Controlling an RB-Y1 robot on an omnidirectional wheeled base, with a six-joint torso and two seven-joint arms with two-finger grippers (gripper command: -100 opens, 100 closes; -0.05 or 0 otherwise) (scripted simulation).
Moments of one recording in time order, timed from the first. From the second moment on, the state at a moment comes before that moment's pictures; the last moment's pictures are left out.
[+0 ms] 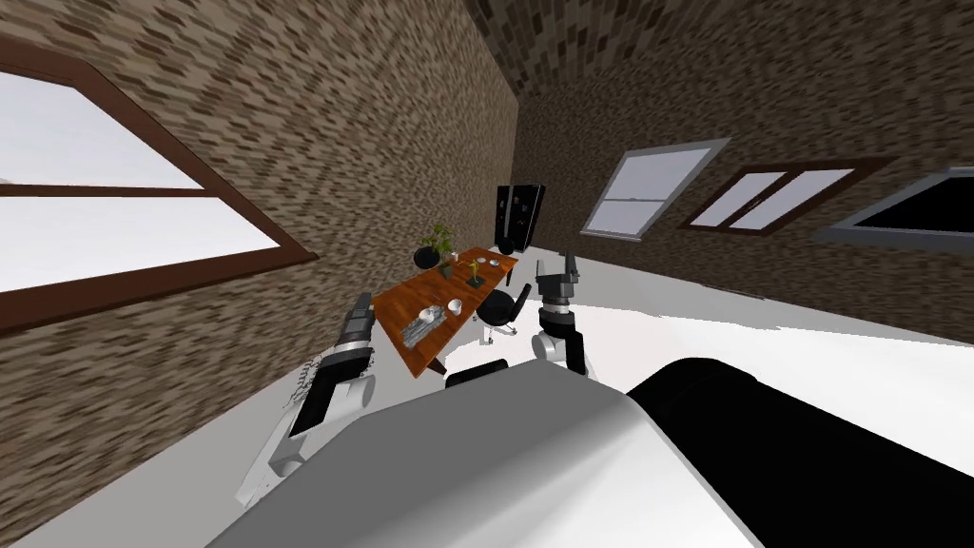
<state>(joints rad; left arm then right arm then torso) 0.38 0.25 0.15 -2.01 0.06 -0.22 -0.26 0.53 0.02 0.02 -2.39 -0.12 -0.51 -0.11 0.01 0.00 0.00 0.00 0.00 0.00</state>
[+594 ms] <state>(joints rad) 0.32 0.30 0.20 -1.83 0.12 -0.08 -0.35 0.53 0.02 0.02 -2.39 -0.12 -0.51 -0.11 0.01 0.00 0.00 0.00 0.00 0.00</state>
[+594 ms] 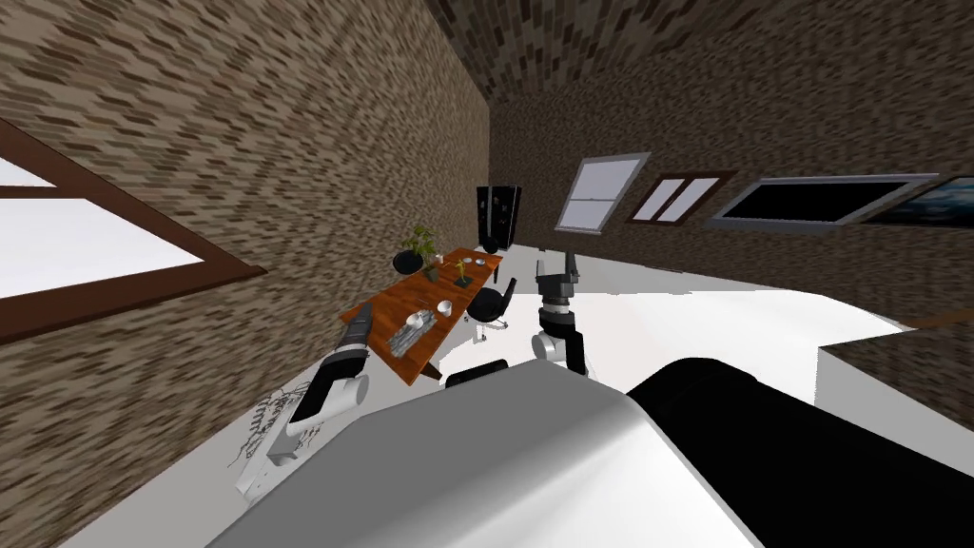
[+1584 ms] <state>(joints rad) 0.22 0.37 0.25 -1.55 0.20 0.17 -0.48 0.53 0.02 0.02 -2.39 -0.12 -0.51 -0.11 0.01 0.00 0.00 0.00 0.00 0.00</state>
